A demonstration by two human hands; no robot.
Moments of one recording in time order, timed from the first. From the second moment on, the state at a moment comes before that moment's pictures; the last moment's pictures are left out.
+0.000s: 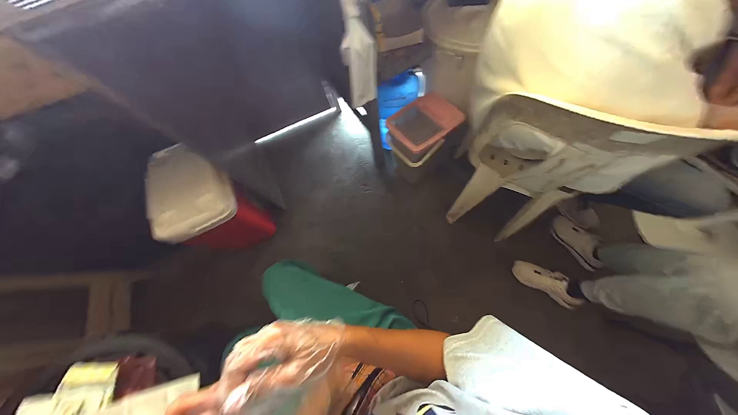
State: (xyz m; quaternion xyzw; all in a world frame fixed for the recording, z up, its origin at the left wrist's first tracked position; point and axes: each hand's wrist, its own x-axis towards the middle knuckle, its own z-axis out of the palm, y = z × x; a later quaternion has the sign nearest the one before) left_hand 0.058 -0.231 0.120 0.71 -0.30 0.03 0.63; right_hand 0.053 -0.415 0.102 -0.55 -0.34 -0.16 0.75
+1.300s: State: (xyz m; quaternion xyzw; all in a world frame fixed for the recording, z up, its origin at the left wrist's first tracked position) left_hand 0.024 0.056 -0.027 0.71 0.41 0.28 0.50; right_hand 0.174 -0.032 0.022 -0.76 -0.32 0.35 0.43
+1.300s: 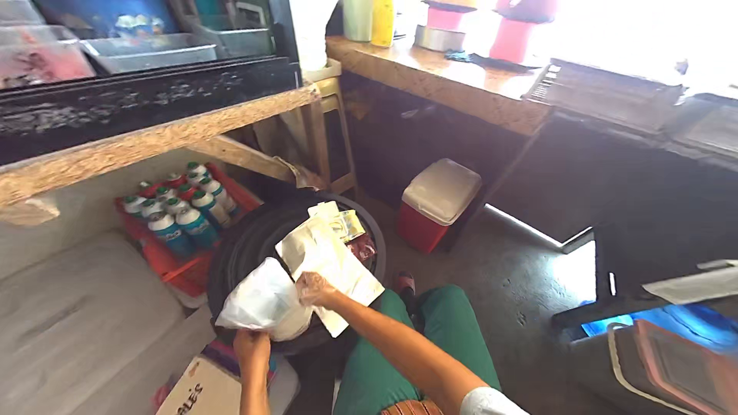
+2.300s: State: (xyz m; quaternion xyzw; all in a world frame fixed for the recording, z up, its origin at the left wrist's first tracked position) left_hand -0.005 -0.030 -0.072 0.84 0.26 0.41 0.22; right_hand 0.127 -0.132 -0.017 -0.77 -0.39 0.12 0.49
